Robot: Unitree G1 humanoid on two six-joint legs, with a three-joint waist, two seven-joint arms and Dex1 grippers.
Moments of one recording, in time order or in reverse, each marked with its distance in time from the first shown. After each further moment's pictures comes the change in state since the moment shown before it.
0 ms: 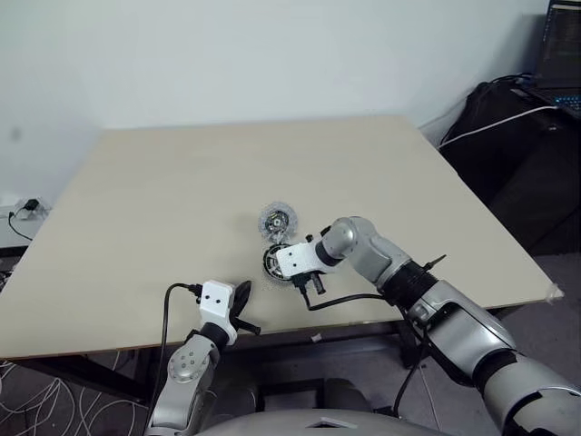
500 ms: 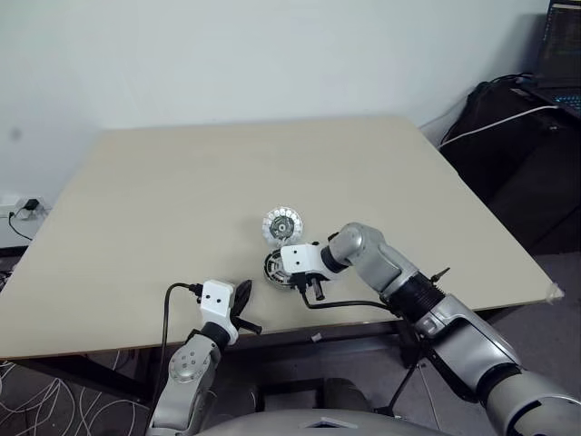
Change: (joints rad) left arm 0.002 -0.004 -0.005 -0.013 0.000 0.009 0.003; right arm 0.118 -0.028 -0.099 -0.229 0.110 0.291 0.054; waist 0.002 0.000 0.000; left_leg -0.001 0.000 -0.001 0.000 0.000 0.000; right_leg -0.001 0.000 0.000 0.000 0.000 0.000
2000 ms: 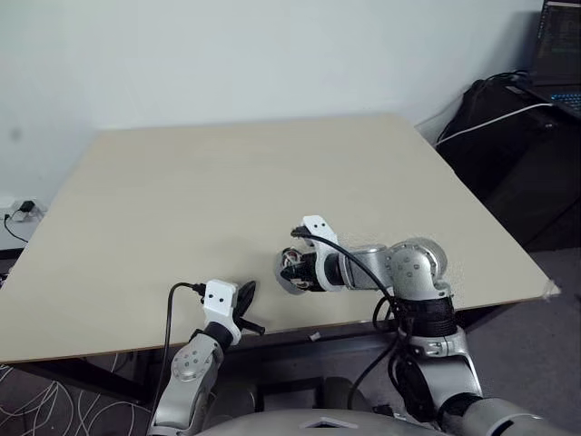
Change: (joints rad) left arm -0.005 0.001 -0.013 -0.002 -0.025 0.033 -0.005; right arm 0.135 0.330 -0.644 -0.340 1.185 1.191 -1.484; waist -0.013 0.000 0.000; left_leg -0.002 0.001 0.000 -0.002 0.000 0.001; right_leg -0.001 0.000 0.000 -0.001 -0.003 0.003
